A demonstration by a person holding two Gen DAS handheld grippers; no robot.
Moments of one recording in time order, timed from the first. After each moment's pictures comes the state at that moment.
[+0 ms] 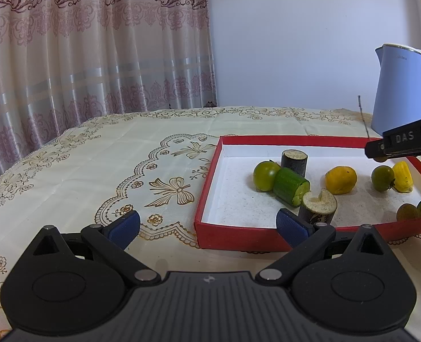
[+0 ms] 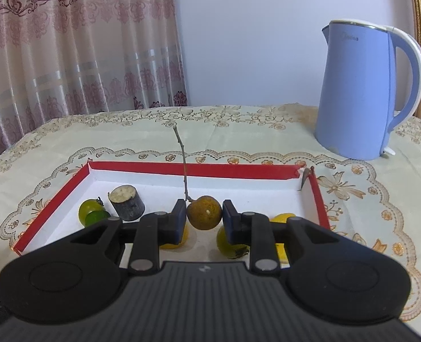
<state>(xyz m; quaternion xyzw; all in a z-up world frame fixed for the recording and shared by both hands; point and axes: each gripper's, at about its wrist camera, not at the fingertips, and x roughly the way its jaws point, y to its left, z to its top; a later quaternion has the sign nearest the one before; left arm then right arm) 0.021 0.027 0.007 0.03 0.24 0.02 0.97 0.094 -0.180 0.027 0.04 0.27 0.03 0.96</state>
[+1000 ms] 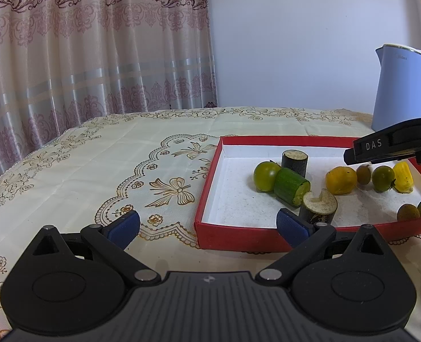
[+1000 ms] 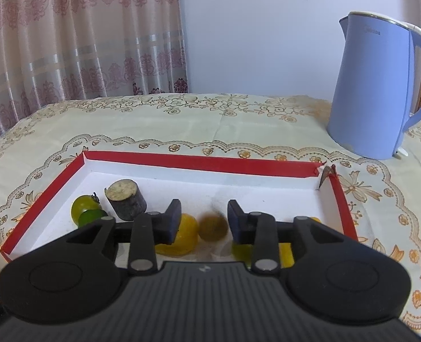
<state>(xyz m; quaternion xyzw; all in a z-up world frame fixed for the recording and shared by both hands) 0.021 0.026 0.007 0.04 0.24 0.02 0.97 0.115 -0.163 0.016 0.02 0.29 0.03 0.96</state>
